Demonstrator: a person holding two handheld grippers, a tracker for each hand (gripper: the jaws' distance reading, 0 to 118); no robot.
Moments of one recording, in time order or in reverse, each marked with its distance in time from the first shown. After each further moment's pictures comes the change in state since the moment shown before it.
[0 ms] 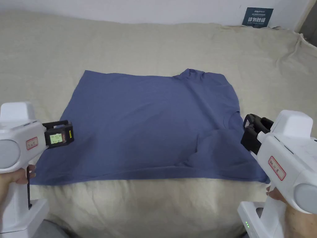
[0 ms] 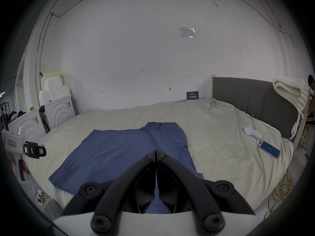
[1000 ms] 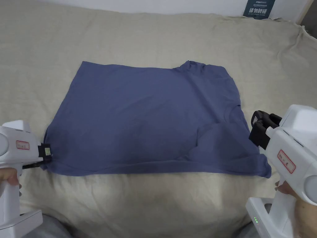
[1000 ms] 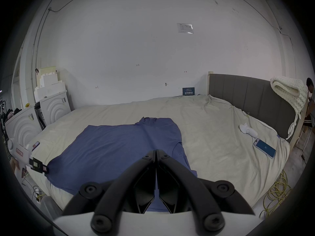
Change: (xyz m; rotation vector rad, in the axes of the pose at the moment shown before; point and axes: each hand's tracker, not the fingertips) left arm -0.030 -0.024 -0.043 -0.282 -0.094 0.185; right arm 0.011 0.002 -0.005 -0.045 -0.040 0.016
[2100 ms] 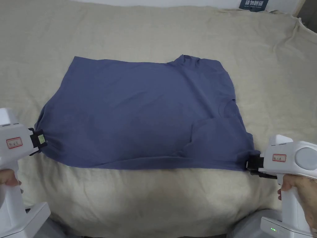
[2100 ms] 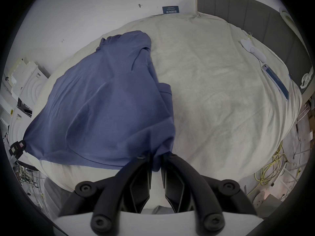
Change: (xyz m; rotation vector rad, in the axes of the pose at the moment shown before) left arm 0.028 -0.006 0.023 0.181 0.040 0.013; right arm 0.082 -0.069 -0.085 -0.689 -0.042 -0.170
